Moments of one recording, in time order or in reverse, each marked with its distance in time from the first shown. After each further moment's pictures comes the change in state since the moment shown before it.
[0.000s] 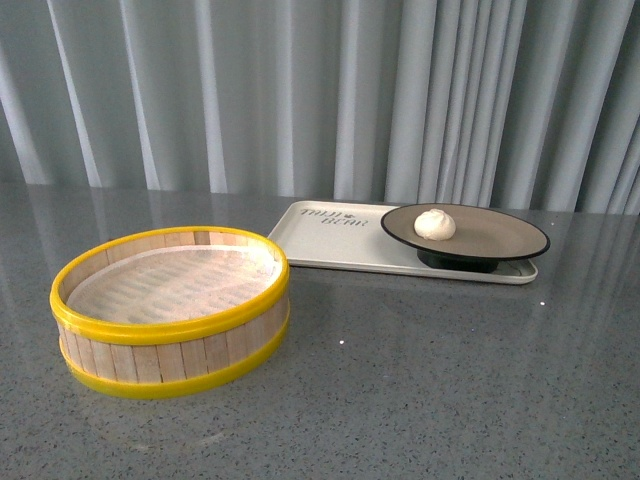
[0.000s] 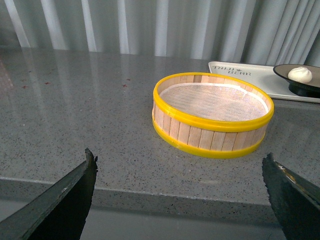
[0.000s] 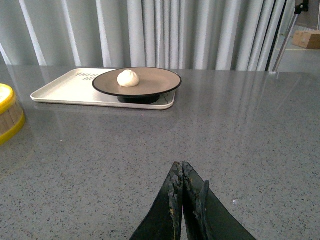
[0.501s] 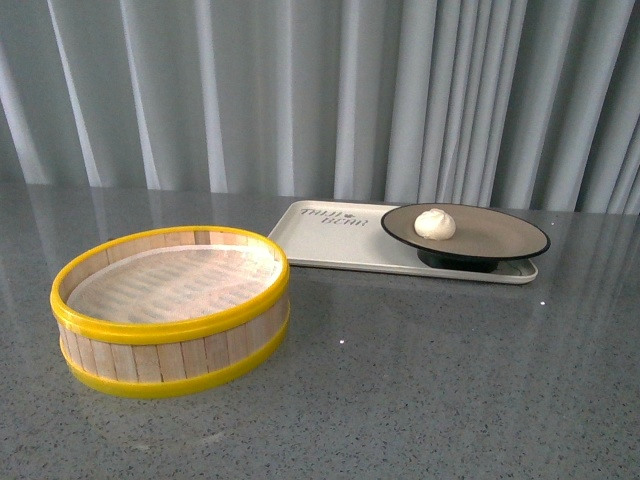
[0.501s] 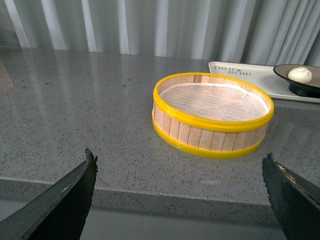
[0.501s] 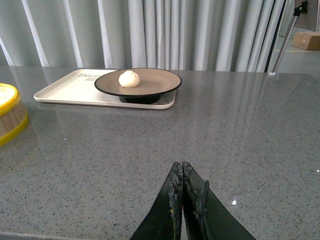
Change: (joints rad) left arm 0.000 0.000 0.000 0.000 0.000 0.000; right arm 0.000 -0.153 0.000 -0.152 0.000 0.000
